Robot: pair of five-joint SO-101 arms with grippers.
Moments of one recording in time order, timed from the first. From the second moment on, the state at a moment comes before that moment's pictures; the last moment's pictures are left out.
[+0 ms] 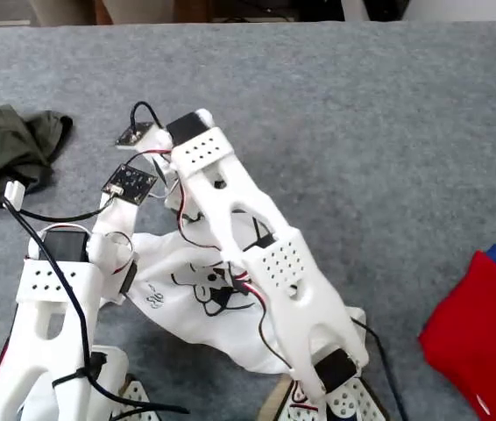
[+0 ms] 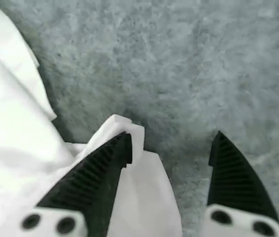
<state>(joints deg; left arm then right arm) -2.0 -45.5 54.5 77.8 -30.0 -37.0 59.6 -56.9 101.2 21.0</state>
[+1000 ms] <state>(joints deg) -1.9 -45.5 54.9 74.9 -30.0 -27.2 51.6 -56.0 101.2 21.0</state>
